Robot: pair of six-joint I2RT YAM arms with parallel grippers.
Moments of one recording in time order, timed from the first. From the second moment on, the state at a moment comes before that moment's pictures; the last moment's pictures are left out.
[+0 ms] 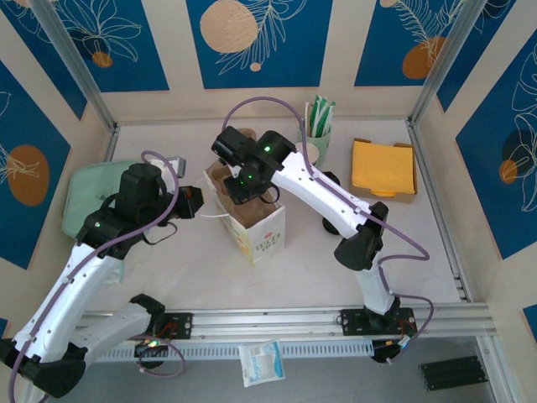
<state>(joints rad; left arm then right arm) -0.47 0.91 1.15 -0.83 0.16 -0.50 0.95 2.06 2.35 -1.49 0.07 0.36</state>
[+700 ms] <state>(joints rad) -0.47 0.91 1.15 -0.83 0.16 -0.50 0.95 2.10 2.30 -1.50 0.09 0.36</state>
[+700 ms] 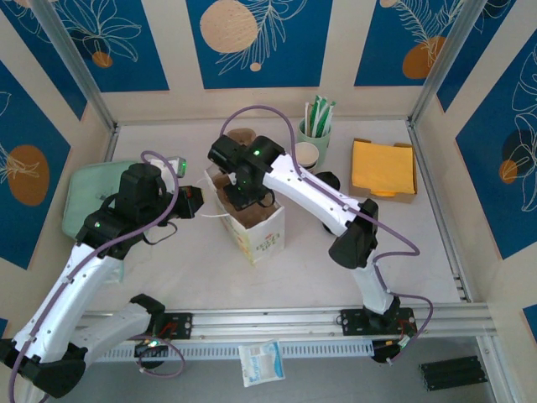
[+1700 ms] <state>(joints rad) -0.47 0.91 1.15 -0.83 0.16 -0.50 1.01 2.15 2.29 -1.51 0.22 0.36</state>
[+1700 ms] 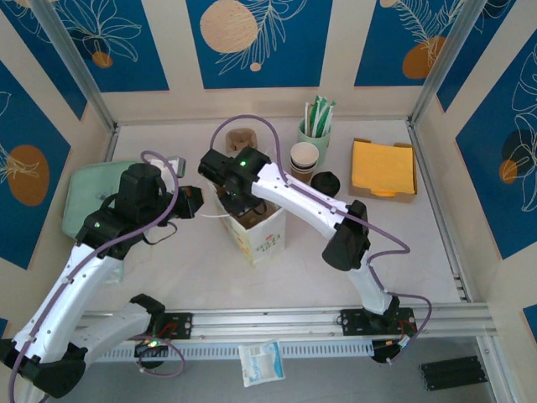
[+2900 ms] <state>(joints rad) -0.47 0.90 1.15 -0.83 0.16 -0.50 0.95 2.15 2.16 -1.47 0.13 0.45</state>
